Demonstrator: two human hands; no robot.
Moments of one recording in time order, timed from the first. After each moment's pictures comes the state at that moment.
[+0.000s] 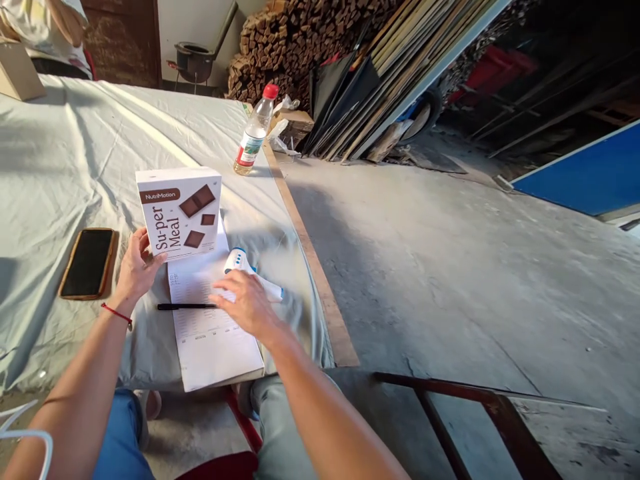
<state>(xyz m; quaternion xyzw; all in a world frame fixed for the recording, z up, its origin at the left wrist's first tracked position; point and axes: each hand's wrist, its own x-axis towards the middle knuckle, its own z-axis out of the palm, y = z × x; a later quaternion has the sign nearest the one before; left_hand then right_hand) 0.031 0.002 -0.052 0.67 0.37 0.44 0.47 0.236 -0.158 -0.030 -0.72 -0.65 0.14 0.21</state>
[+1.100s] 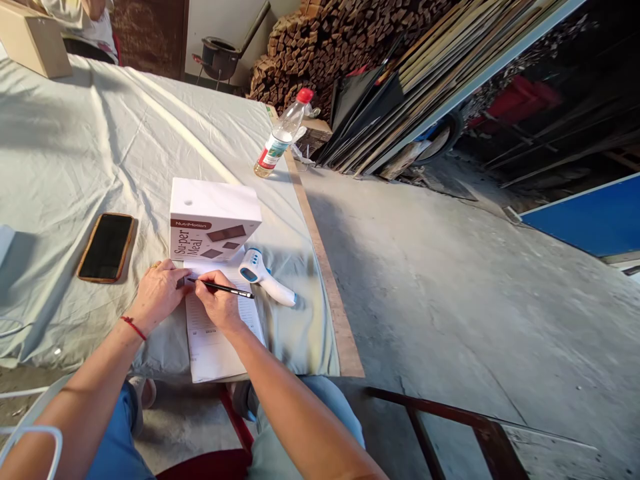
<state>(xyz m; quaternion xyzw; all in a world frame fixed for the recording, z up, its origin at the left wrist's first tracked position) 0.012 -0.052 -0.055 0.87 0.42 0.17 0.19 0.159 -0.125 -0.071 -0.62 -0.47 0.30 0.55</state>
